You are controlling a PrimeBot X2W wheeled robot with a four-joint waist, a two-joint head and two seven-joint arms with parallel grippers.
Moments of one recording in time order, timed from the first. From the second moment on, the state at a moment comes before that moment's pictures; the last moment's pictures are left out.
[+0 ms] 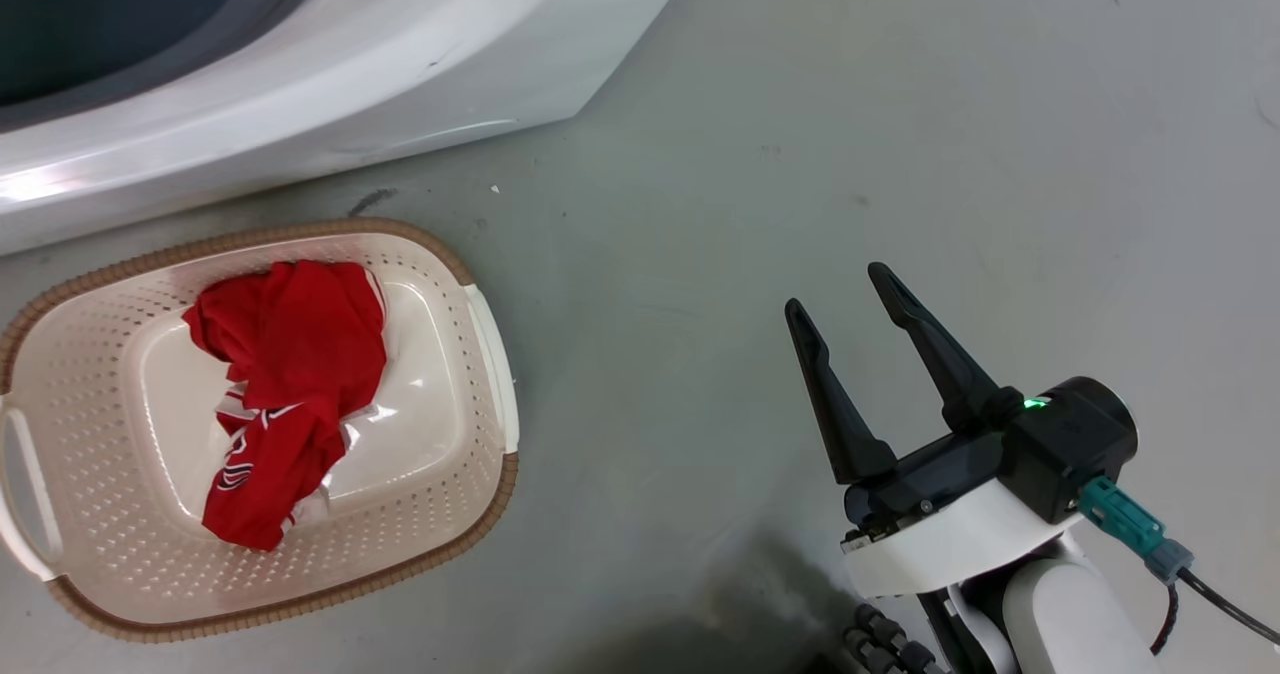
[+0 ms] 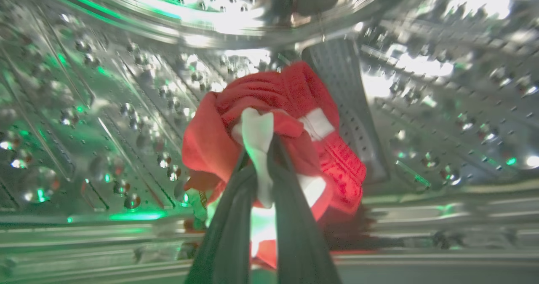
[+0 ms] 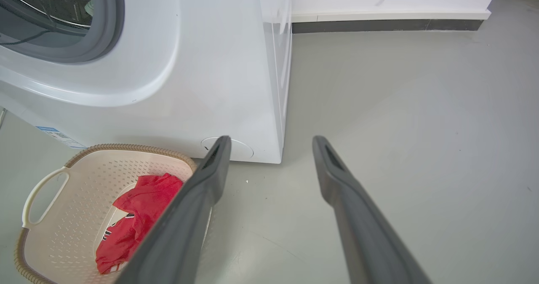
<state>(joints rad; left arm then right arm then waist) -1.52 0.50 -0.20 1.14 -0.08 0.05 0.28 -0.18 -0.05 0.31 -0.09 0.15 0.13 -0.13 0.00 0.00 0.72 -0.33</state>
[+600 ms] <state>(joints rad) -1.28 0.42 -0.14 1.11 -0.18 0.07 -0.18 -0.15 -0.05 0.26 -0.09 0.15 0.13 -0.11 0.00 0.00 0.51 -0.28</state>
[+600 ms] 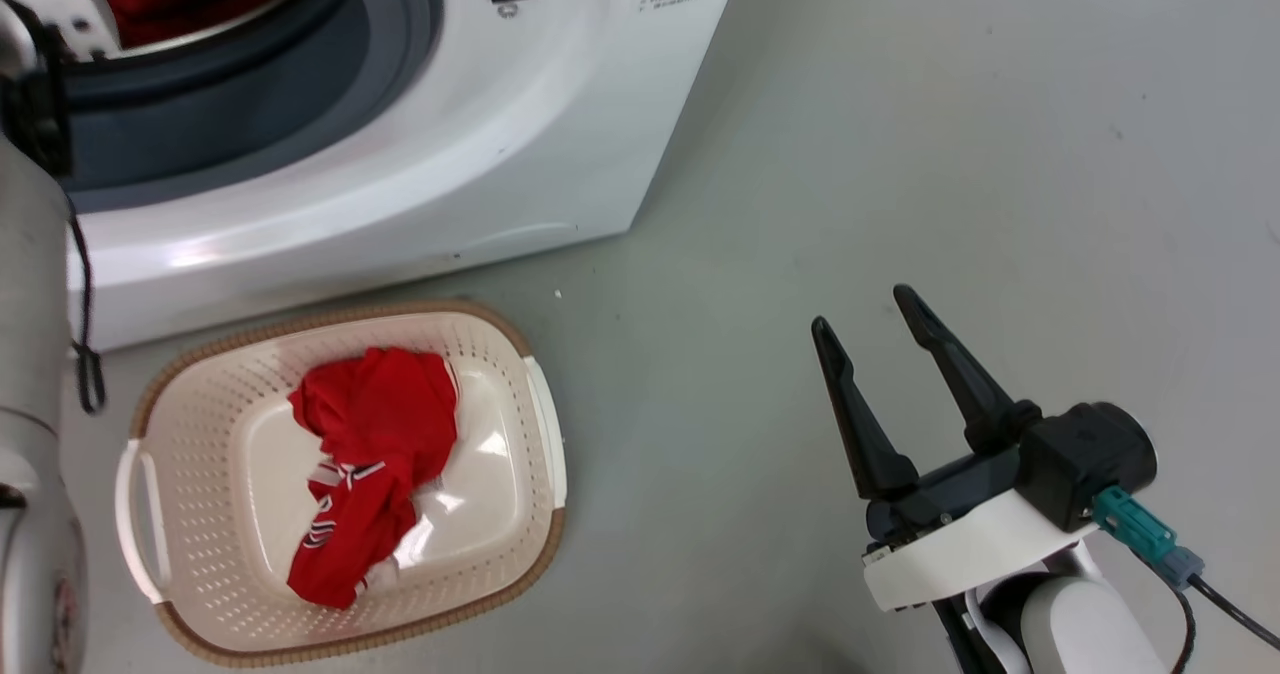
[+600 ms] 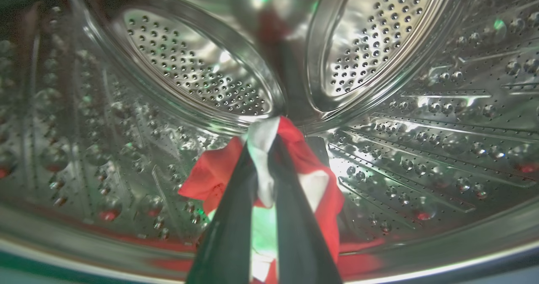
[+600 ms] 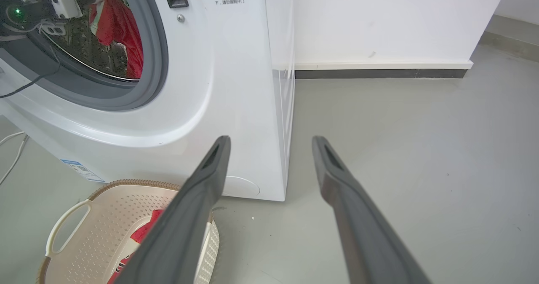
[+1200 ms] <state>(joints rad) -0.99 0.34 -0.08 1.04 -0.28 0.02 -0.26 -0.03 -0.05 0.22 -0.08 0.15 0.13 -0.08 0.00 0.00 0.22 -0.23</state>
